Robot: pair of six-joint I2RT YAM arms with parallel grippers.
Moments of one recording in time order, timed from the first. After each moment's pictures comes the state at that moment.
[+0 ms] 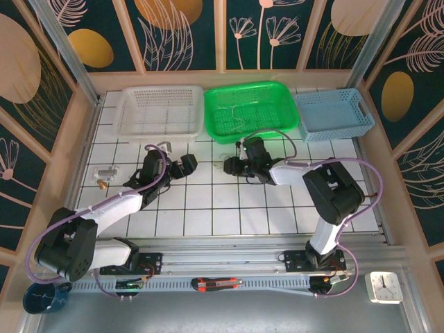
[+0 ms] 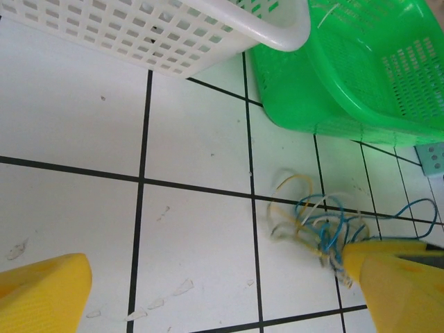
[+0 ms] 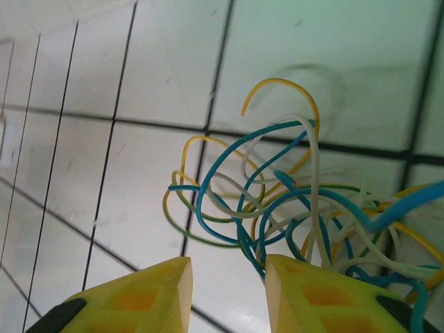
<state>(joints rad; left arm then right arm) -0.44 1.28 0.54 0.16 0.06 -0.73 0.60 1.75 0.86 0.13 -0.30 0.62</state>
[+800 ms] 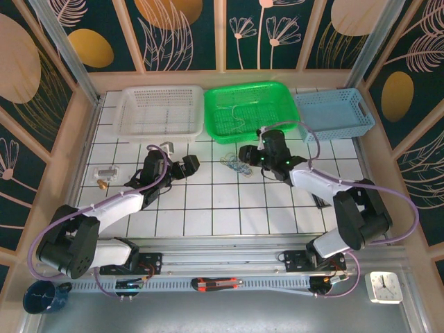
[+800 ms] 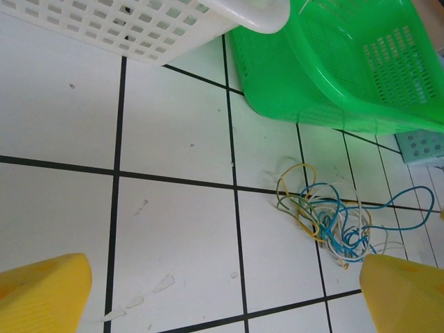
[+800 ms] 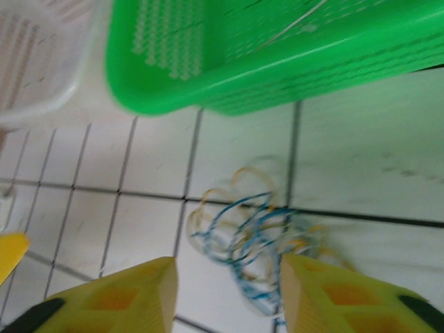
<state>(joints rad) -0.44 1.30 0.53 0.21 0.12 -0.74 0.51 1.48 0.83 0.01 -0.16 0.57</state>
